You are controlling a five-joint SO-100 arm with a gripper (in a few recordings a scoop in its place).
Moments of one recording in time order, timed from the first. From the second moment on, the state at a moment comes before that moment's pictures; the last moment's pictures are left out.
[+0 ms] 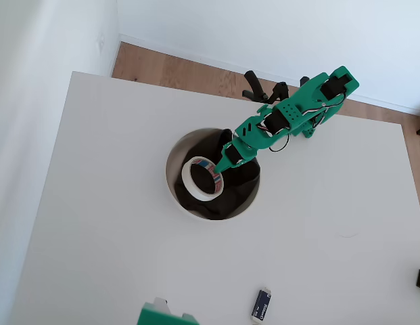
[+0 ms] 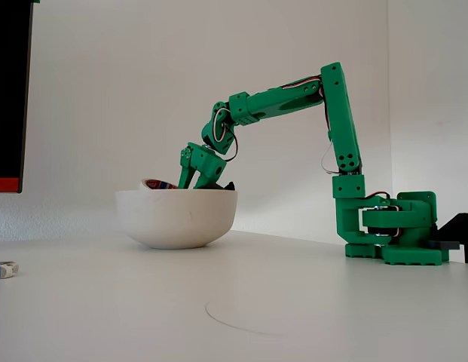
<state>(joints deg) 52.8 87.5 93.3 47.5 2.2</state>
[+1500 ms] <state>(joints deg) 18.9 122.4 88.6 76.1 4.1</state>
